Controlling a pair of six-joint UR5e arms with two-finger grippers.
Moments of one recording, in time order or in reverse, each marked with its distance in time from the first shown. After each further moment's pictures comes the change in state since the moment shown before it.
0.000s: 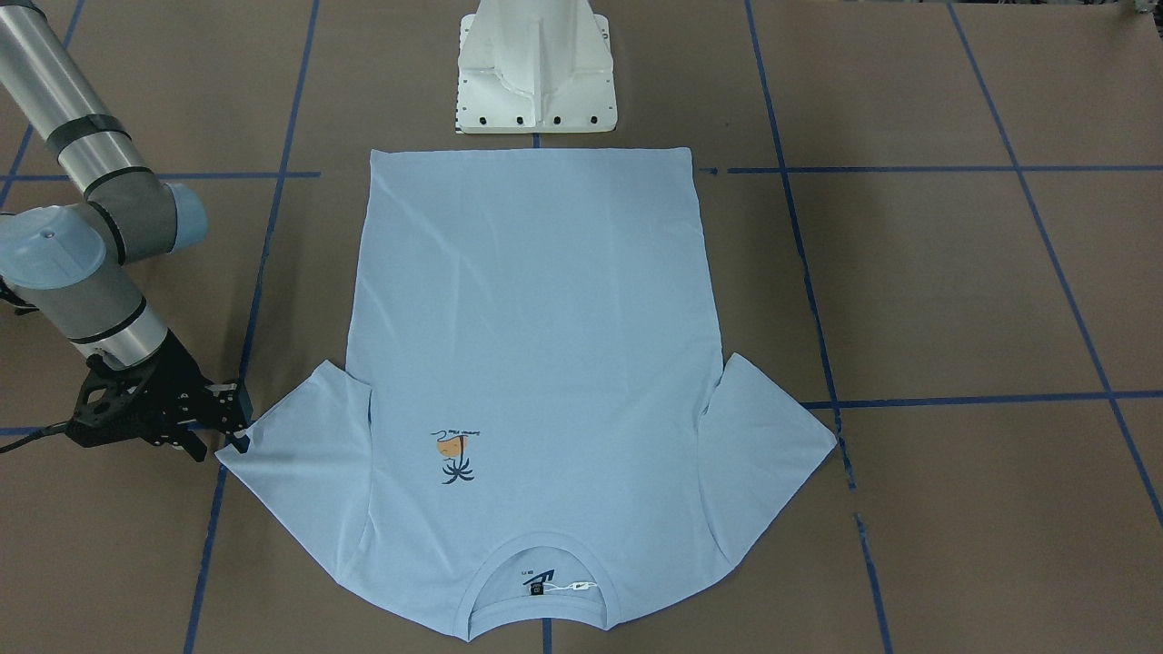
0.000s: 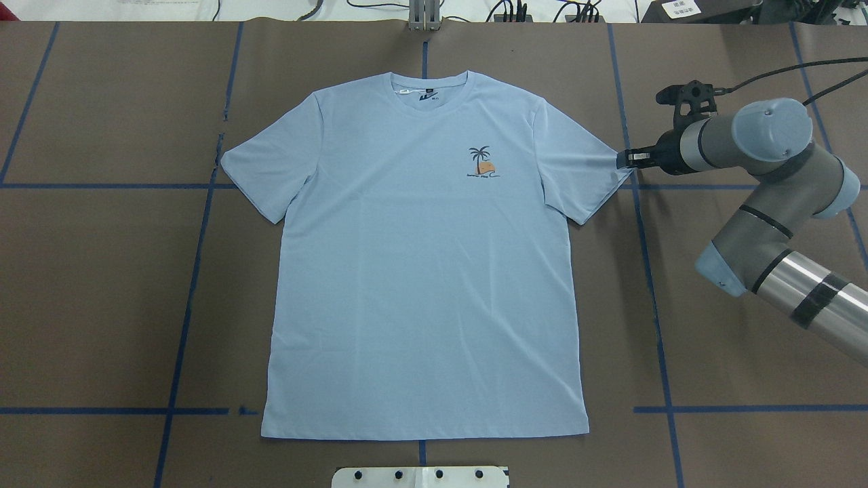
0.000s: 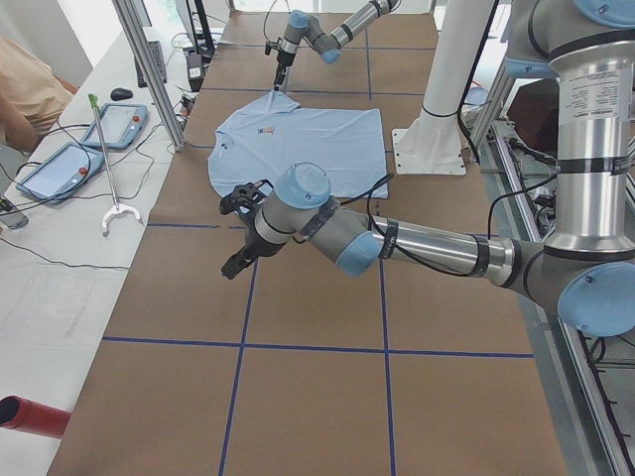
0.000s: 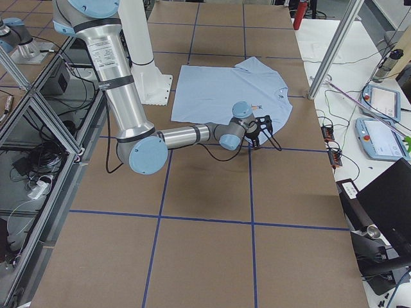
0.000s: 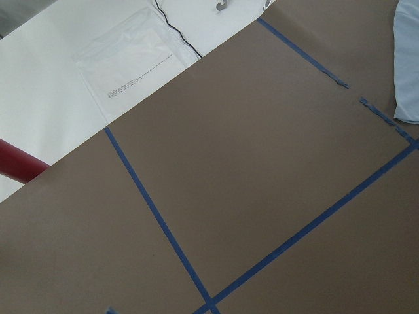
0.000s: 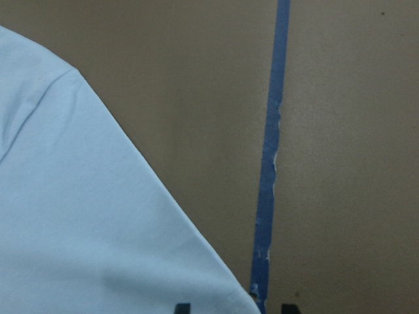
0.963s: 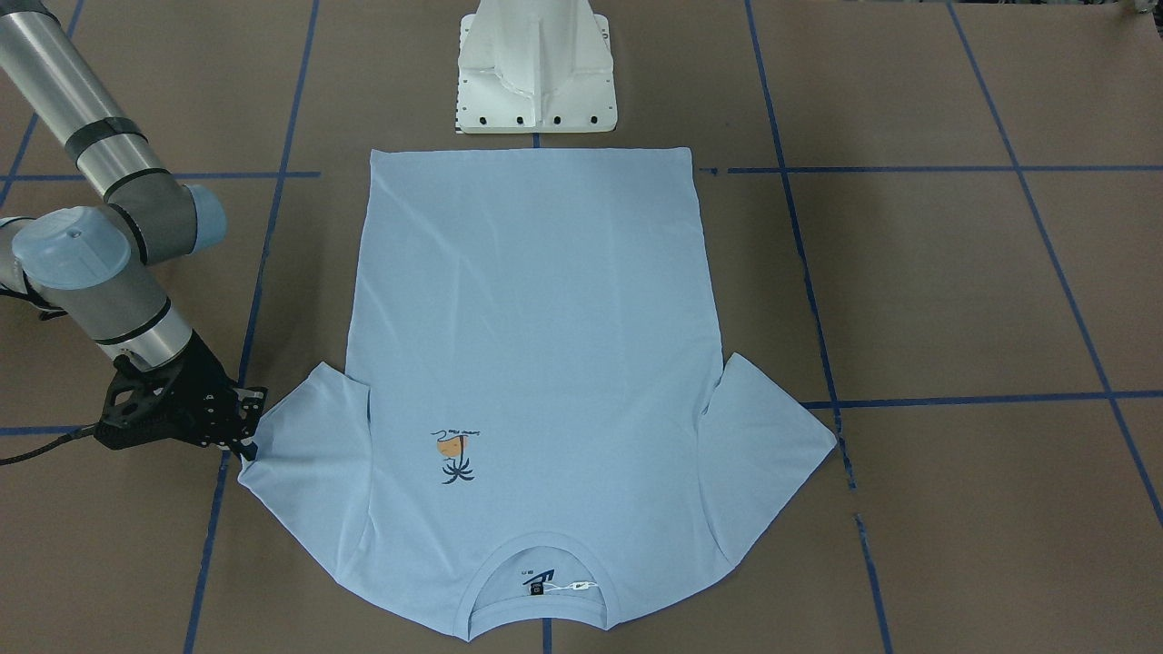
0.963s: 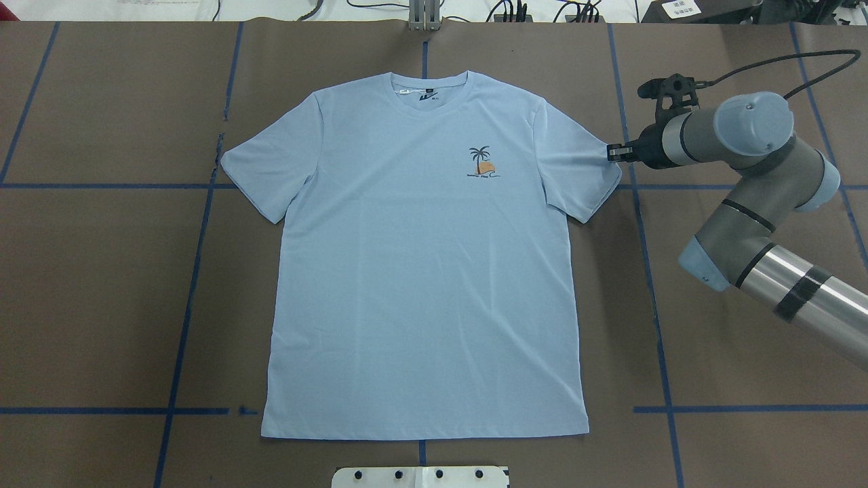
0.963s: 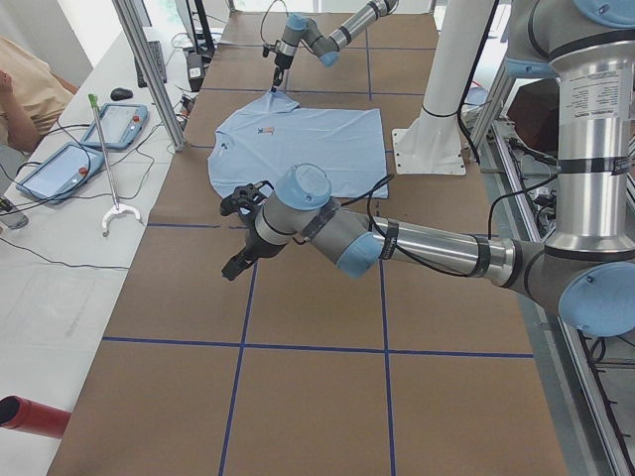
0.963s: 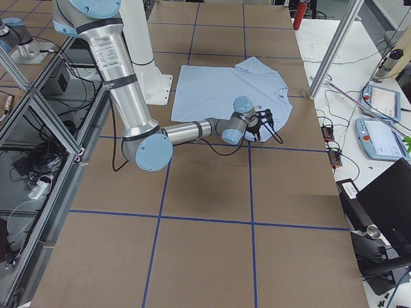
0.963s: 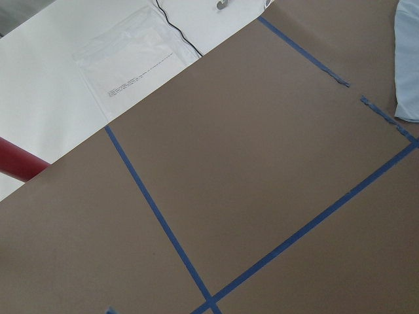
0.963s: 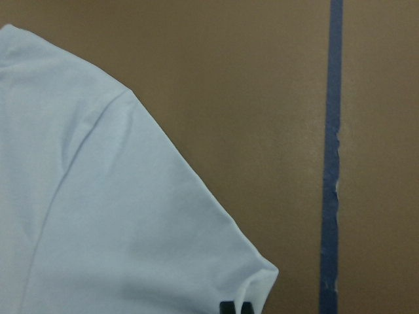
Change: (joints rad) left arm -0.001 0.003 0.001 0.000 0.000 0.002; right arm -0.009 0.052 0.006 -0.012 -0.008 0.008
